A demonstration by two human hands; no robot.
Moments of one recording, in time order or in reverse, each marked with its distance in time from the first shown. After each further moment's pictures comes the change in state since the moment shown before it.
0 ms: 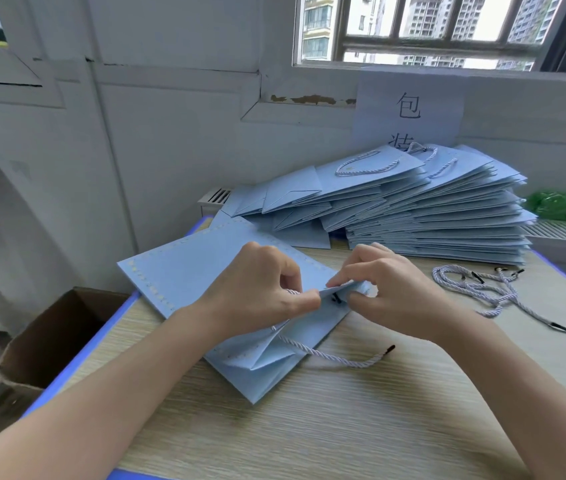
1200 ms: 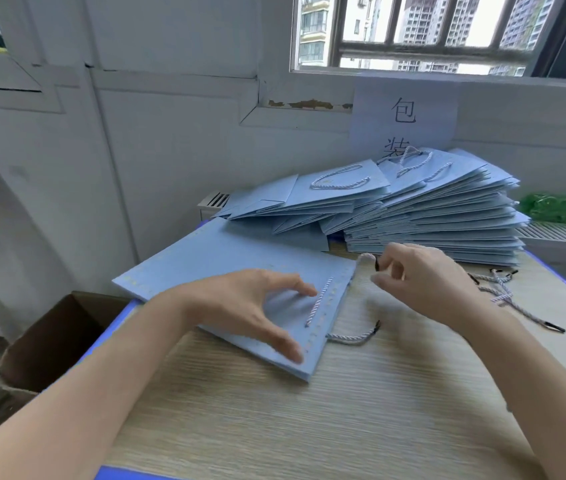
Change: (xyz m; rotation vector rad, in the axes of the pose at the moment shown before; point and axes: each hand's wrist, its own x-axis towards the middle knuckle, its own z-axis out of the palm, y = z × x) left_hand 0.007 -0.022 -0.022 0.080 -0.628 -0.020; right_hand -0.002 0.030 -0.014 -0.231 0.048 0.355
